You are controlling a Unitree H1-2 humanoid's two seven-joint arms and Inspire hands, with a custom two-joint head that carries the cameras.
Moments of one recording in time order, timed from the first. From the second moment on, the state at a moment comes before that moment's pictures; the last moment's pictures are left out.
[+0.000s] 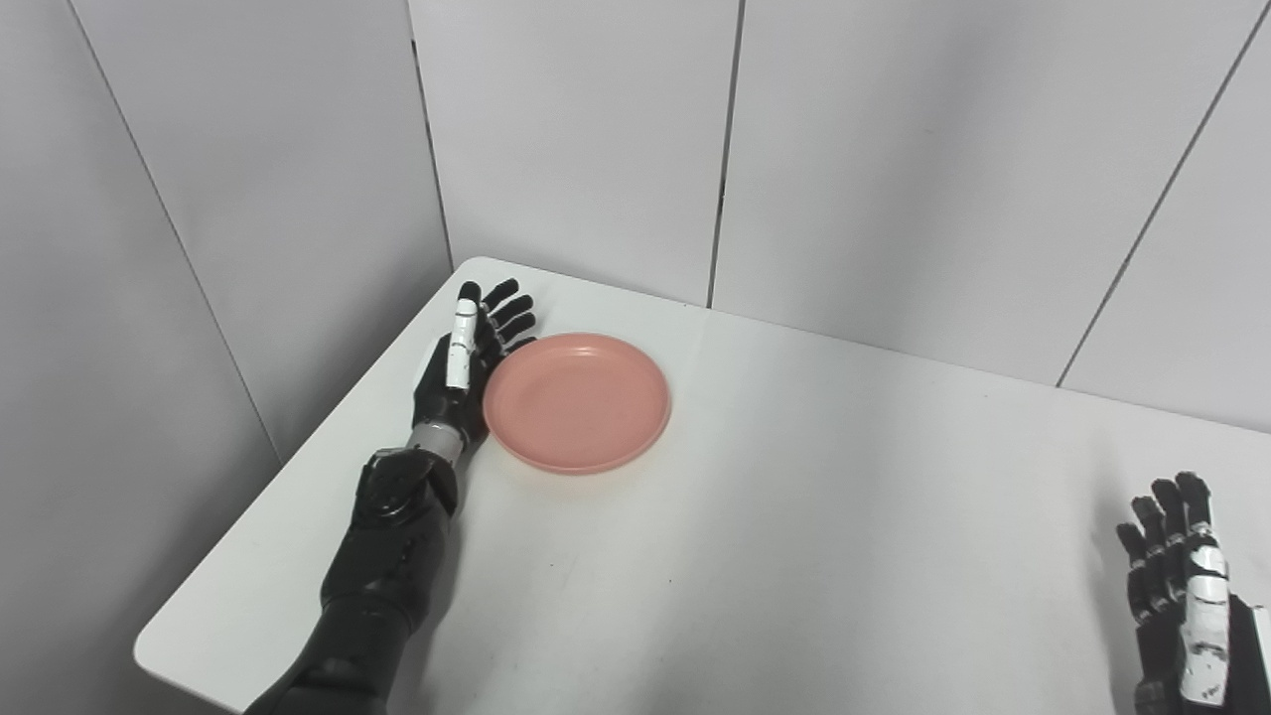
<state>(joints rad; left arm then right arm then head) -0.54 0.25 0.28 0.72 -0.33 -0.22 -0.16 -0.16 -0.11 -0.12 0.06 0.26 -0.18 0.16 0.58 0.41</state>
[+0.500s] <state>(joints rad) -0.50 0.16 0.22 0.60 -0.30 -0.15 -0.15 -0.16 -0.11 -0.12 0.06 0.26 -0.18 0.15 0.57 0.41</state>
